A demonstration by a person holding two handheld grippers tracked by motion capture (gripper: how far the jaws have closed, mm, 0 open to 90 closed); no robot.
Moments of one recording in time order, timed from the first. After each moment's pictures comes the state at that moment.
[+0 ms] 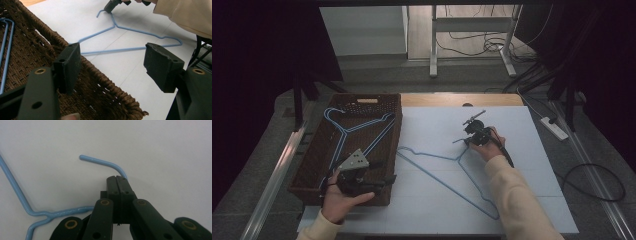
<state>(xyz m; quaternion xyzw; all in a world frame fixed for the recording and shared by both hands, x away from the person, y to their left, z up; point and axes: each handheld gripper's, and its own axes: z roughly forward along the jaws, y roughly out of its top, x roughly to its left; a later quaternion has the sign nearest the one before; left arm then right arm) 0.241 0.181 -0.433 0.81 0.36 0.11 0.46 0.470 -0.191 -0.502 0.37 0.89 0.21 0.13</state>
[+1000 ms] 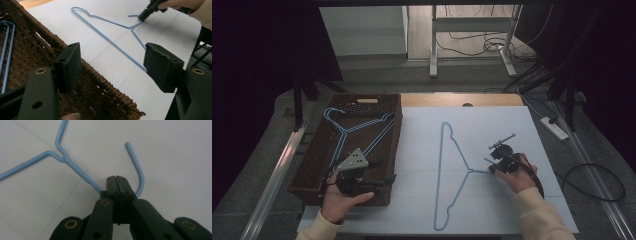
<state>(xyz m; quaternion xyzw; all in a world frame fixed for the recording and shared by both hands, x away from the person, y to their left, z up) 0.240 0.182 -0.429 0.81 0.35 0.11 0.46 0.371 -0.262 -0.494 0.44 0.88 0.17 0.09</state>
